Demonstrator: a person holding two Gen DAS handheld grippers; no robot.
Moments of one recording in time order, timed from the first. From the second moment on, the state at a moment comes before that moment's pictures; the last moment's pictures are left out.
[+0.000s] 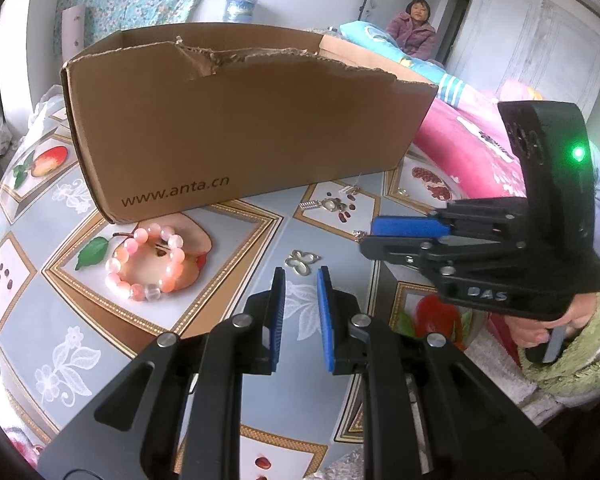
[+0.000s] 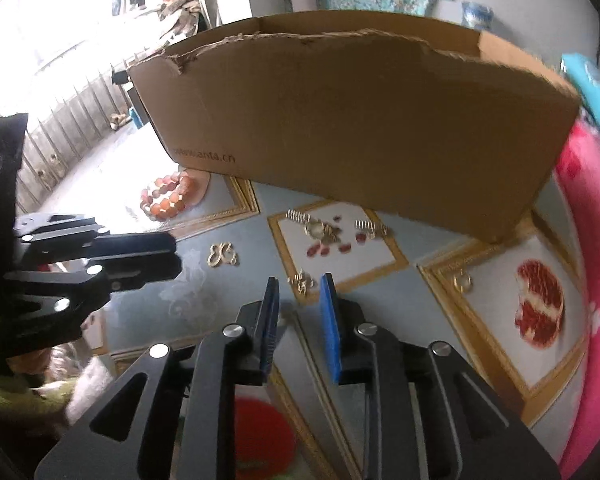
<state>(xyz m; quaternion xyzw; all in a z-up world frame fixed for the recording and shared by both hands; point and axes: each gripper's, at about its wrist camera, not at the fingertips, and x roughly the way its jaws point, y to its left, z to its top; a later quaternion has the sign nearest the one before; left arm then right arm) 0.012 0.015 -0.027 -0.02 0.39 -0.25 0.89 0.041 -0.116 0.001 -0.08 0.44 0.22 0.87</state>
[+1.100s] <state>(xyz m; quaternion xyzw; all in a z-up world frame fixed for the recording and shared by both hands) 0.019 -0.016 -0.023 0.03 0.39 -0.25 0.89 0.050 -0.183 0.038 0.10 0.40 0.29 0.86</state>
